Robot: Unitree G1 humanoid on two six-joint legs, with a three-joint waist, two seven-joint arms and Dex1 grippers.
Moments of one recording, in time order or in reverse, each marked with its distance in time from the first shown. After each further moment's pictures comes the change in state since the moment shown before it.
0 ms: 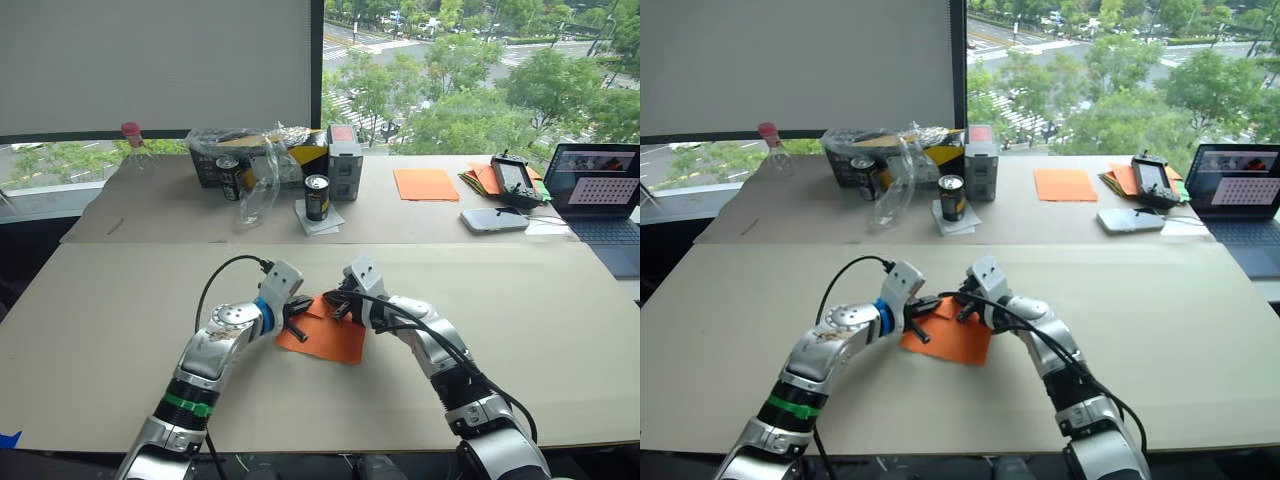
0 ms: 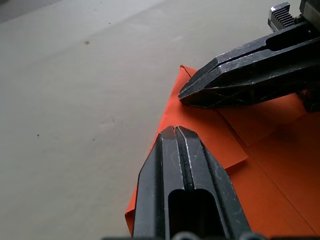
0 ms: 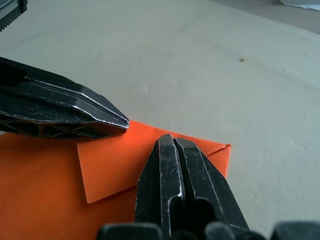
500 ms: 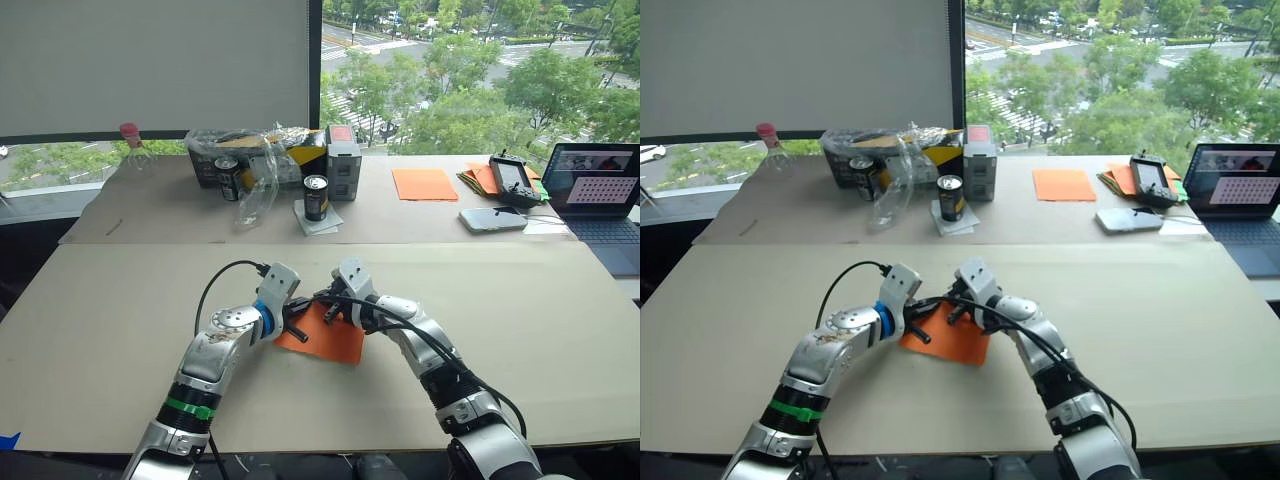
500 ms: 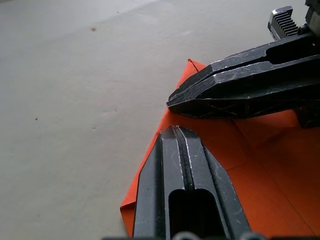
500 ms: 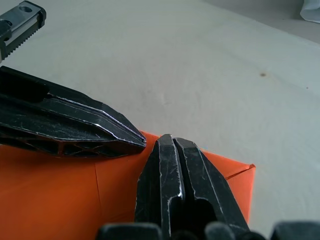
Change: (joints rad) left arm 0.012 -0.021 0.030 -0.009 -0.020 0.032 0.033; right arm -0.035 0.042 0.032 0.080 -0.050 -0.098 -0.006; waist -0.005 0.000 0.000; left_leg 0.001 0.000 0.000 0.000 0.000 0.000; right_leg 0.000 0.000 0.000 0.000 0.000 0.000
